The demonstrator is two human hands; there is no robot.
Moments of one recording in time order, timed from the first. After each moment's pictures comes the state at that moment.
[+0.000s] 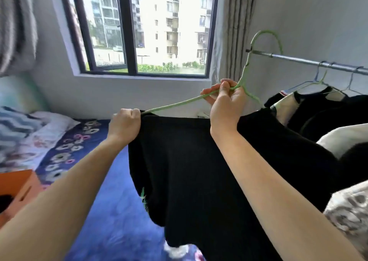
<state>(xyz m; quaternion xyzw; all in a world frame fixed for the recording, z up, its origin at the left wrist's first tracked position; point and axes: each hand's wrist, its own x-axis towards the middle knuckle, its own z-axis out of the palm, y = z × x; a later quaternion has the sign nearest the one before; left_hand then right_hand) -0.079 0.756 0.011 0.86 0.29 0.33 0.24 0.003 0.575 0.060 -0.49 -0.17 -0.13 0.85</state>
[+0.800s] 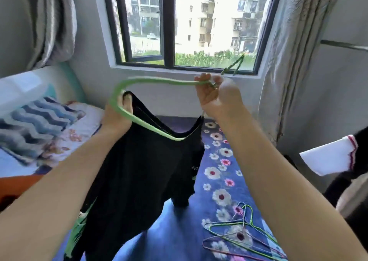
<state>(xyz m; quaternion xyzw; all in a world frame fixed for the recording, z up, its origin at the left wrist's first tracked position) -0.017 1.006 0.012 0.77 0.38 0.41 0.30 0.111 0.839 0.083 -0.23 -0.06 0.40 0.88</state>
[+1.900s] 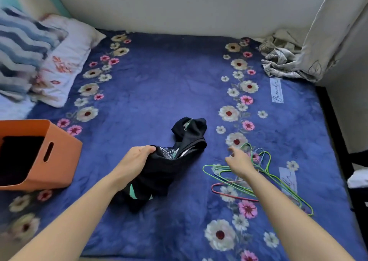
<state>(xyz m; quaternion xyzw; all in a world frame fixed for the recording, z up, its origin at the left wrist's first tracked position) 0.009 0.998 -0.231 0.68 0.46 0.00 0.56 0.234 0.806 -0.341 -0.91 -0.19 0.33 0.18</state>
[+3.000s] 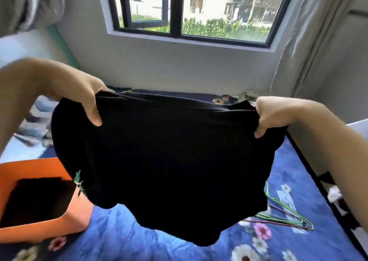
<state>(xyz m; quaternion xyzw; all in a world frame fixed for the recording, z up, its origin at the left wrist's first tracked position) -0.148 1.195 0.055 0.87 0.24 -0.27 0.34 0.087 0.879 0.031 -0.92 -0.35 0.15 -0.06</state>
